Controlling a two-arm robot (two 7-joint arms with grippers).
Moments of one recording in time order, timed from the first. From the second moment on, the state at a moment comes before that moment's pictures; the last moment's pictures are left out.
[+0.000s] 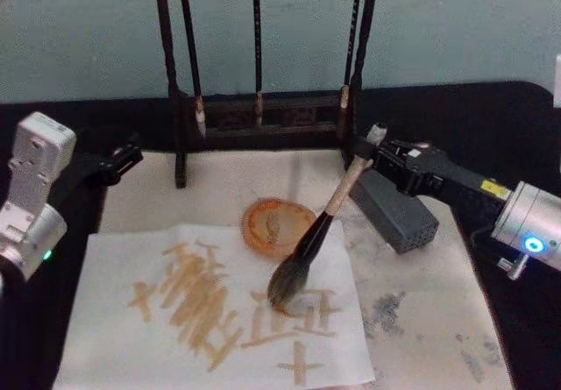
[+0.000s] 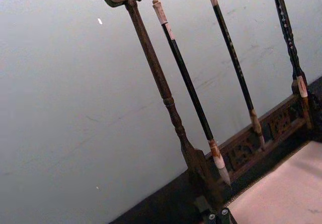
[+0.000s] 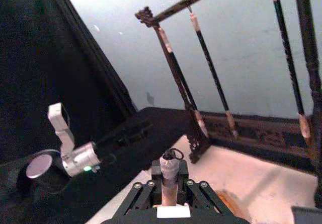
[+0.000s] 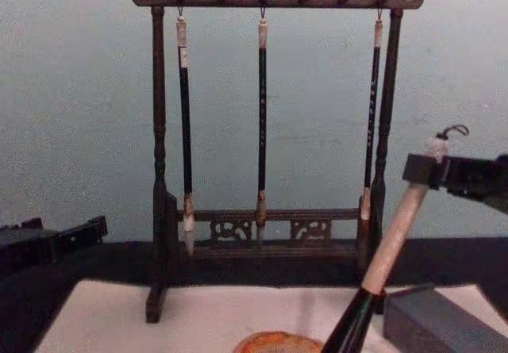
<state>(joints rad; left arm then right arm) -0.20 0.60 0.45 -1.41 -0.25 -0.12 0.03 0.16 0.74 -0.46 -1.73 1.11 0.16 0.46</state>
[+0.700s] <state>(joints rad) -0.20 0.60 0.45 -1.41 -0.25 -0.12 0.03 0.26 0.63 -0.57 -1.70 1.08 0.18 0.46</state>
